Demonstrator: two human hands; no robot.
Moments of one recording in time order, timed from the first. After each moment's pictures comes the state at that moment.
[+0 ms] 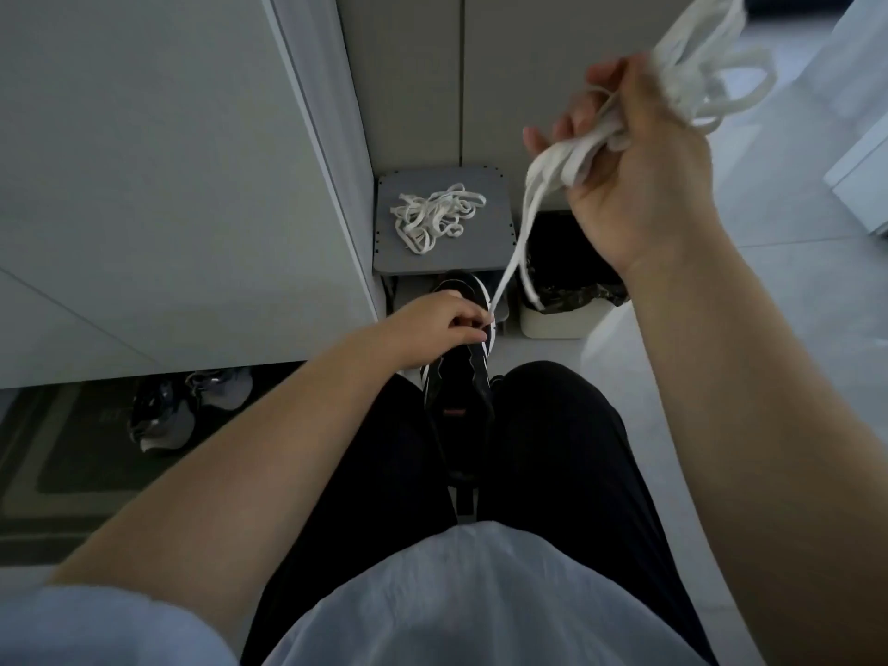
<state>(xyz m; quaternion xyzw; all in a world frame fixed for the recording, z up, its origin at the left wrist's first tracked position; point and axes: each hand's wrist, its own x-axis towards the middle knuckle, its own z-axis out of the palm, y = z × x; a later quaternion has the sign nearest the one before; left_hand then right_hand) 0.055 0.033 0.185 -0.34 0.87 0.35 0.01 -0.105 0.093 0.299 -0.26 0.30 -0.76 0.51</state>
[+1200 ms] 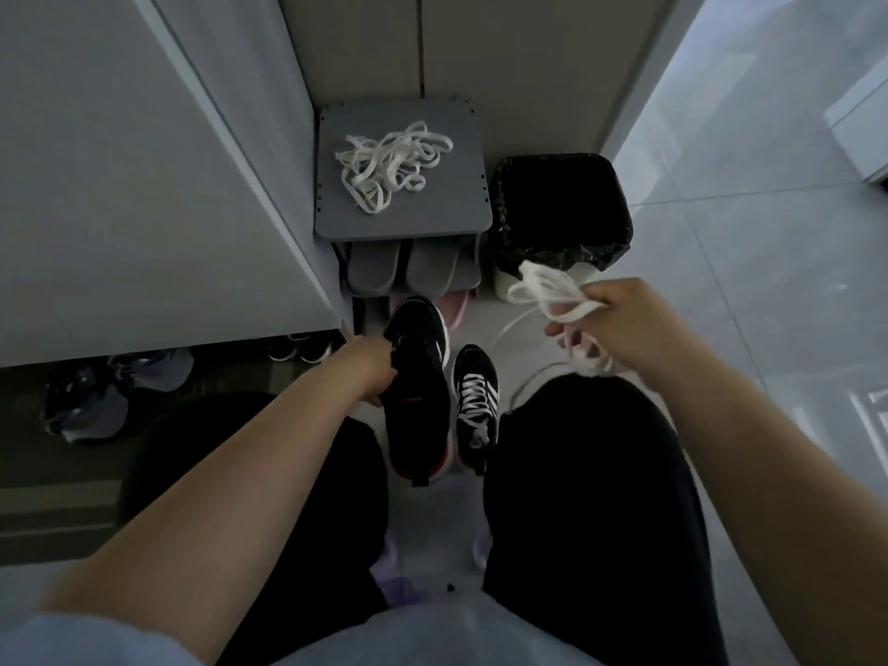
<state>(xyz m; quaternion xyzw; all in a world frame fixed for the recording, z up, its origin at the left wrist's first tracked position) 0.048 0.007 0.067 -0.54 0.73 0.34 0.23 -0.179 0.123 0.153 -0.36 0.77 -0.31 0.43</state>
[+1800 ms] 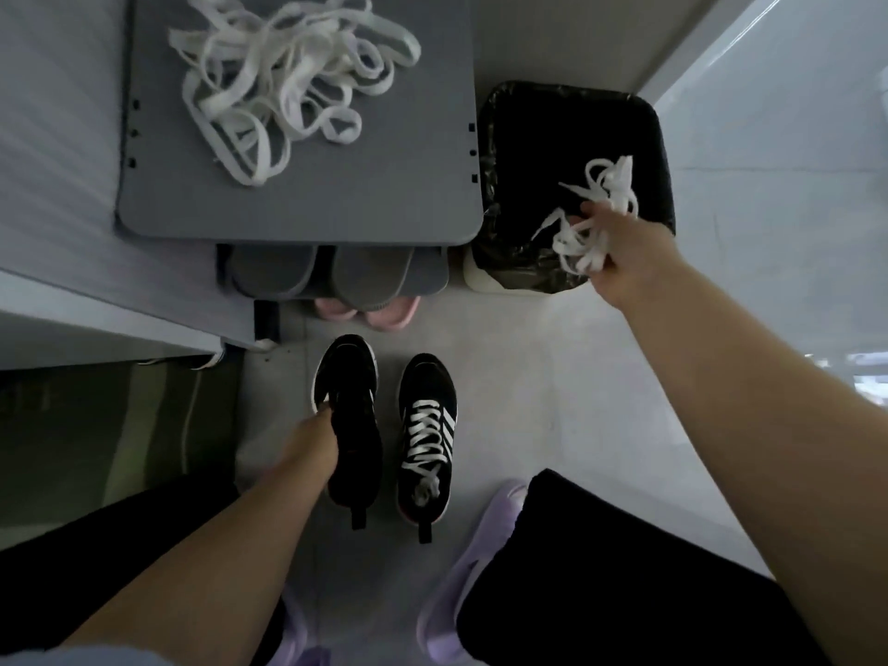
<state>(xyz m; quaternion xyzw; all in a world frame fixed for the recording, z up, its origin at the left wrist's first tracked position) 0.028 -0.005 -0.189 -0.68 0.57 0.42 0.21 -0.302 -0.058 -0.010 -0.01 0.75 -0.48 0.45</state>
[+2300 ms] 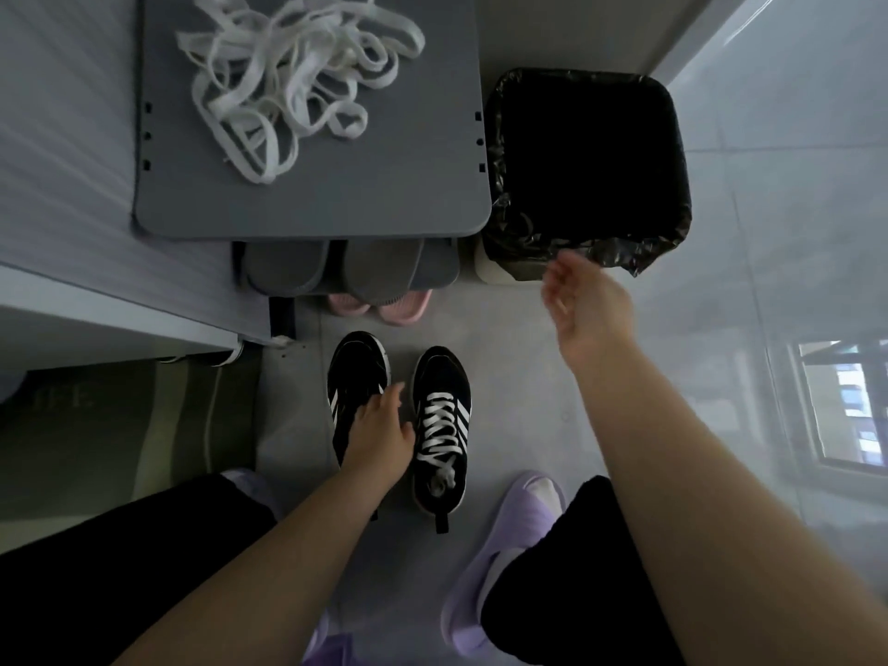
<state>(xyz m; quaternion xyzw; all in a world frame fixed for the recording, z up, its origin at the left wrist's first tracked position) -0.015 0.023 -0.155 -0.58 0.69 0.43 0.07 -0.246 -0.019 -0.042 0.12 0.66 -0.60 0.44</state>
